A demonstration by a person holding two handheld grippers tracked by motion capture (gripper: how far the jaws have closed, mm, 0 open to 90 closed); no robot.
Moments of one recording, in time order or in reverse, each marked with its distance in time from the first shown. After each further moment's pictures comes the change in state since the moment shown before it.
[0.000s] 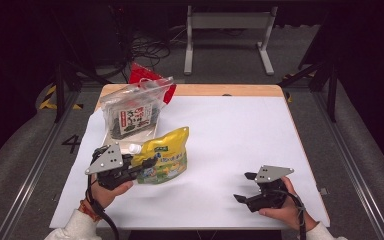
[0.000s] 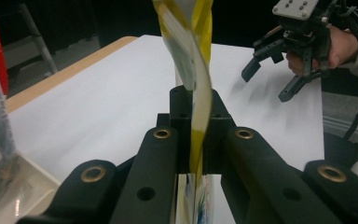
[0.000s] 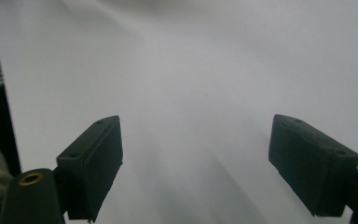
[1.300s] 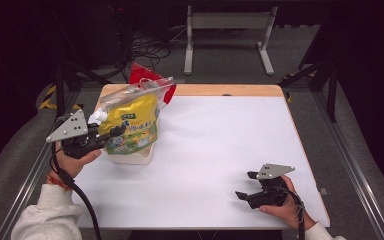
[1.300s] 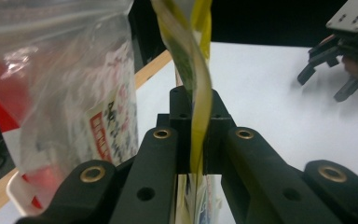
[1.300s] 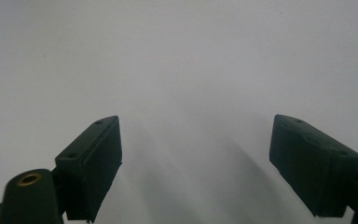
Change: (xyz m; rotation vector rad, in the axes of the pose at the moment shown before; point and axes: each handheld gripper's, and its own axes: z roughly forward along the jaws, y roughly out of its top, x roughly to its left) left arm 0.076 0.028 -0.056 0.031 0.119 0.084; right arm -0.009 -0.007 0.007 -0.001 -0.011 0.068
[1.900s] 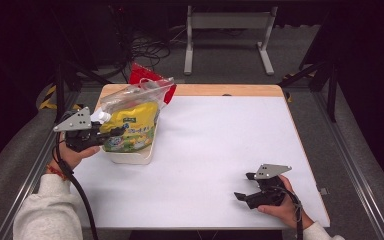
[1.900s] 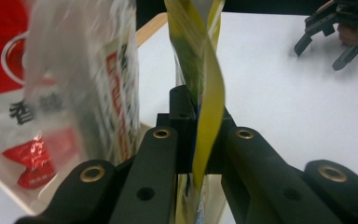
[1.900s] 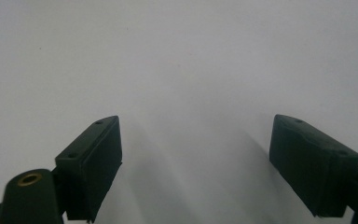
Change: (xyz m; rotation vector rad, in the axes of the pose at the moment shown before) left arm 0.034 -0.030 0.013 0.092 -0.095 -0.024; right arm -0.001 -0.002 0.007 0.026 0.014 0.009
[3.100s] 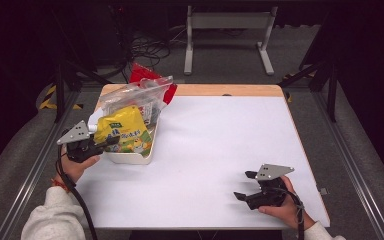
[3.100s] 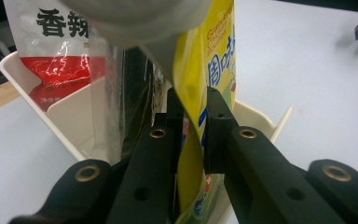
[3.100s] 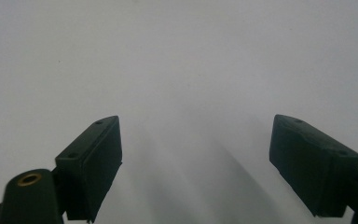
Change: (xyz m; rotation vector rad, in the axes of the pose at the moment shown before) left arm -0.001 -0.061 0.009 -0.033 0.117 -0.153; right arm 0.006 0.006 -0.008 -0.048 0.003 -0.050
